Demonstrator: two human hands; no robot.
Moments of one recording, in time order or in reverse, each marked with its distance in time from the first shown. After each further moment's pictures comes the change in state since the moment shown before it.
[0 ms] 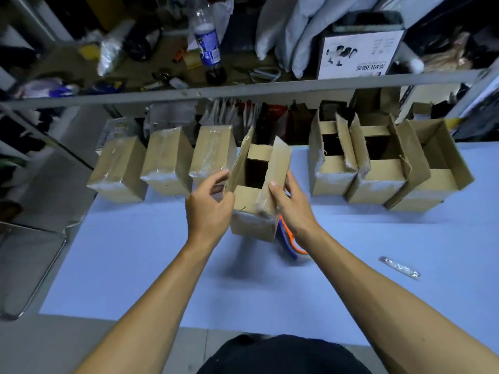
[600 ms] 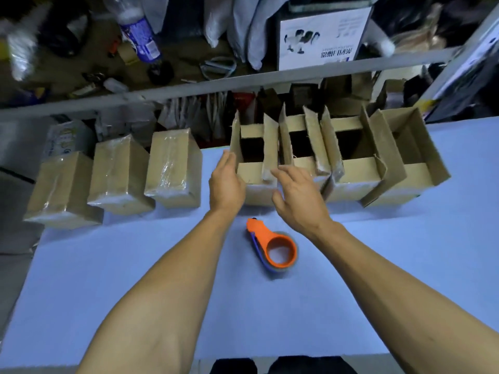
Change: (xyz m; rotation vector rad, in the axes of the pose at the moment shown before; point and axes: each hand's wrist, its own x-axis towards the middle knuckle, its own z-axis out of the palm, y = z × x) left_hand 0.088 -0.020 0.154 0.463 -0.245 0.146; right_hand 0.060 0.004 -0.087 -0.976 0.159 -0.432
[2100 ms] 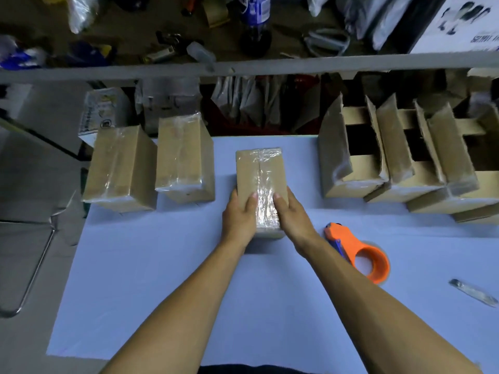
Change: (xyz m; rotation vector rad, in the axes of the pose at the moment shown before) left_hand -0.024 -0.185 -0.058 -0.580 -0.149 -0.558; right_hand 0.033 -0.139 0.184 0.842 -0.346 0.732
